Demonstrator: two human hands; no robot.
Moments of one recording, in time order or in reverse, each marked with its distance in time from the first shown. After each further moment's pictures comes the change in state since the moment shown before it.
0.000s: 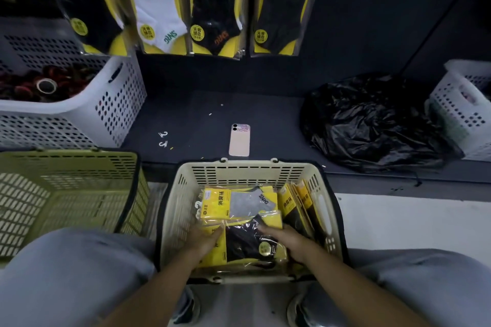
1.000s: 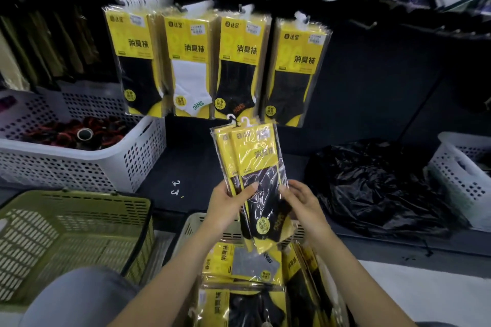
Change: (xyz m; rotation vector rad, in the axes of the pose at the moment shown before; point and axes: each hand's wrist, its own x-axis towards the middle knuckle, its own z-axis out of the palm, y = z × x) left_hand -0.094 0.213 -0.057 -0.458 0.009 0.644; right_hand -0.096 -0.168 -0.015 0.197 0.244 -0.720
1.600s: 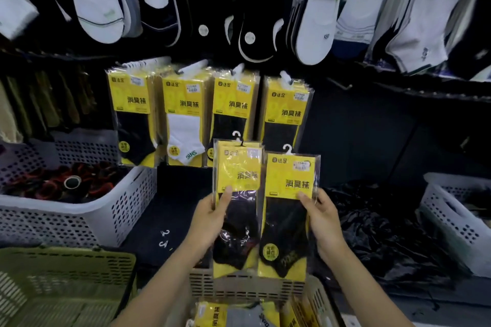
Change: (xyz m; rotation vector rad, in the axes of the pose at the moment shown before) left_hand 0.044 0.057 -0.016 0.136 0.045 0.218; right_hand 0.029 -0.075 -0.015 0.118 0.156 -0.238
